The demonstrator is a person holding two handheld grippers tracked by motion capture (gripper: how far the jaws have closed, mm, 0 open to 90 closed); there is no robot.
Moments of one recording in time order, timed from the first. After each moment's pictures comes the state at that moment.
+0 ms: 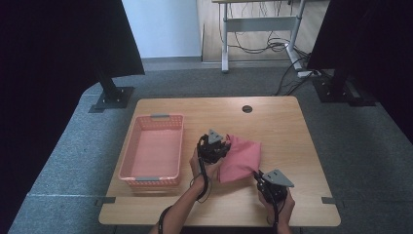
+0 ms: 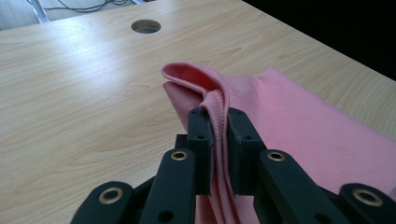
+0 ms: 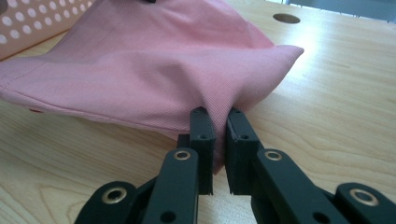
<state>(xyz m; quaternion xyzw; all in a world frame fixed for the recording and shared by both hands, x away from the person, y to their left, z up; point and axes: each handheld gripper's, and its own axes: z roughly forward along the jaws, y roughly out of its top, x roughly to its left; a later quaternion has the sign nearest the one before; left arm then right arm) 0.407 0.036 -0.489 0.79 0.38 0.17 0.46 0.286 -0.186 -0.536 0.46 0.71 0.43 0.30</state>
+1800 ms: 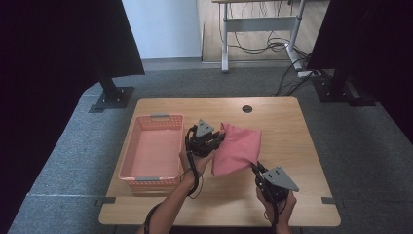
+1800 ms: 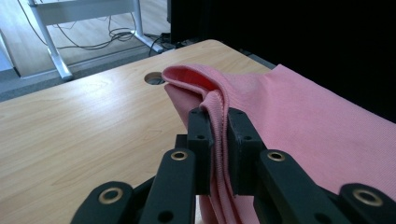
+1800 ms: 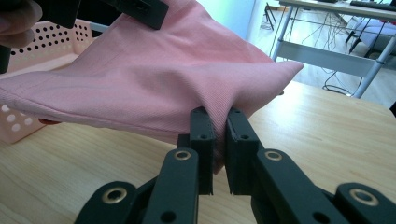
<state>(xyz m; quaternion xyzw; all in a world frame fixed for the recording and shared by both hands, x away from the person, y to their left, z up) 0.390 0.061 -0.423 0.76 0.35 0.20 0.50 0.263 -0.169 -0.472 0.42 0.68 0.48 0.36</state>
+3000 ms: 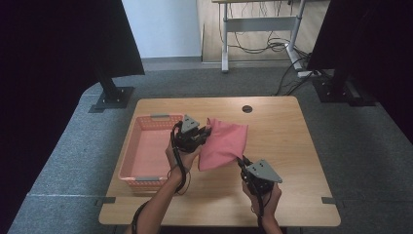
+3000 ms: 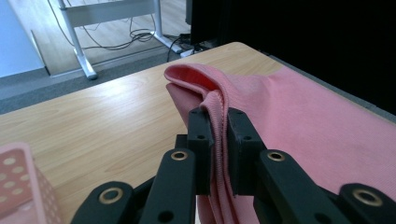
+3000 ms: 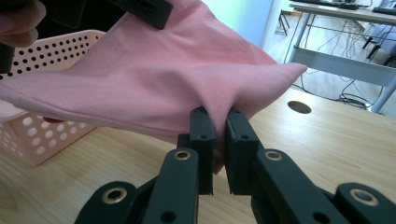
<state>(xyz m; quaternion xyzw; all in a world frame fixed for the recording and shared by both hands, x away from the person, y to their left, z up) 0.395 0.100 -0.410 0.76 0.37 0.23 0.49 0.279 -0.131 -0.462 0.40 0.69 0.49 0.35</state>
